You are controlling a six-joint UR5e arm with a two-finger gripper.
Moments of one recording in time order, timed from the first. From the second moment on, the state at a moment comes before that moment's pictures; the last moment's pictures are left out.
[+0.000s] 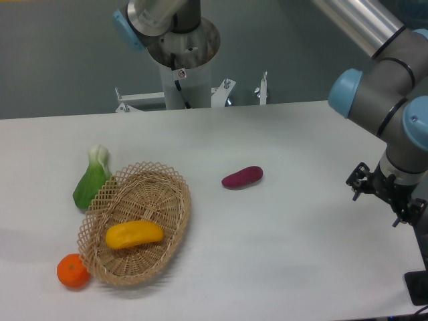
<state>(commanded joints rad) 2.73 -2.21 -1.16 -1.23 1.55 1.50</state>
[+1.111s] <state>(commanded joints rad) 2.55 -2.08 -1.39 -1.08 1.49 1.32</state>
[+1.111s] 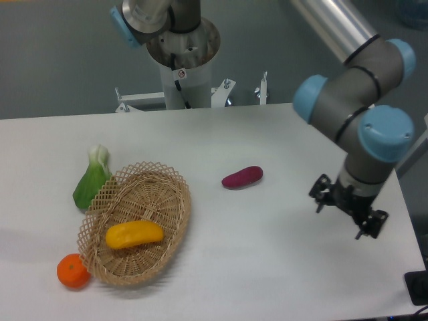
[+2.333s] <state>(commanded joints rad) 2.12 -2.01 -1.62 -0.93 1.49 1.11</state>
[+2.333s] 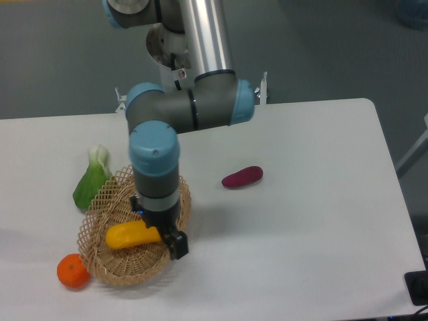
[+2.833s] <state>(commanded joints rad) 2.10 -1.99 -1.72 -0.93 1.49 1.12</state>
